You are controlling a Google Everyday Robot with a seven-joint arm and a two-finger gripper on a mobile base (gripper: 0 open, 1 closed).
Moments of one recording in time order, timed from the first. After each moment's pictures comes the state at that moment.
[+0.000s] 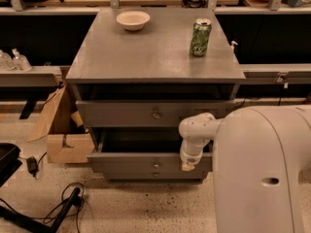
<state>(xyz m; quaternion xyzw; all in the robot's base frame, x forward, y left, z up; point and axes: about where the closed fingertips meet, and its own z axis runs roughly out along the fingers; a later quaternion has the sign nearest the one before) 0.579 -0.144 0.422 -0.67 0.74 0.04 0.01</state>
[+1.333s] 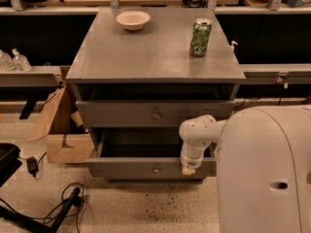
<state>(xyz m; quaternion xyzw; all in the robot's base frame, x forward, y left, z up) 0.561 -0.143 0.427 -0.67 0.74 0.04 0.00</state>
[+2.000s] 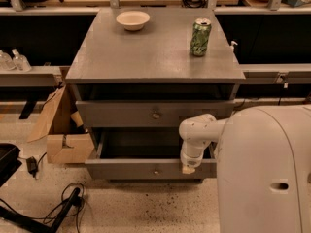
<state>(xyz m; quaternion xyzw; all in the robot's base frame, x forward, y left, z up) 0.561 -0.143 0.430 -0.67 0.74 0.04 0.00</state>
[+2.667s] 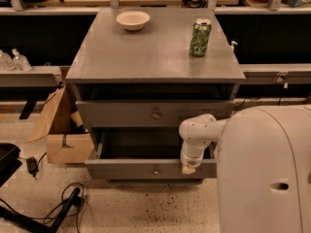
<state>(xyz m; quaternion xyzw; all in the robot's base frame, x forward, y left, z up) 0.561 -0.143 0.430 -0.67 0.74 0.04 0.00</state>
